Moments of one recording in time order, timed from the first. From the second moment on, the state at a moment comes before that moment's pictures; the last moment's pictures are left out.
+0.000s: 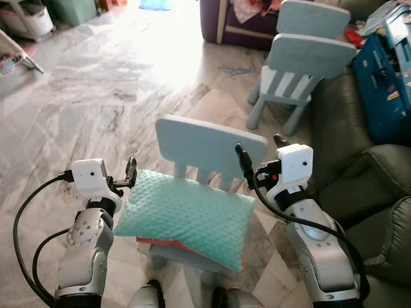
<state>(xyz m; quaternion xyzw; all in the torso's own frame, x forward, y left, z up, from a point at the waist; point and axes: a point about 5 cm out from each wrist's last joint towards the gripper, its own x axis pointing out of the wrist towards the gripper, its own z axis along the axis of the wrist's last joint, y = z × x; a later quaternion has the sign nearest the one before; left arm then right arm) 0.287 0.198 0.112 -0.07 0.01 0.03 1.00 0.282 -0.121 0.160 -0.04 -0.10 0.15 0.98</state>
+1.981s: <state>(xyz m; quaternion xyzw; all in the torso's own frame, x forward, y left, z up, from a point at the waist) 0.274 0.179 0.093 -0.08 0.07 -0.05 0.99 0.281 -0.131 0.147 0.00 -0.05 0.12 0.99</state>
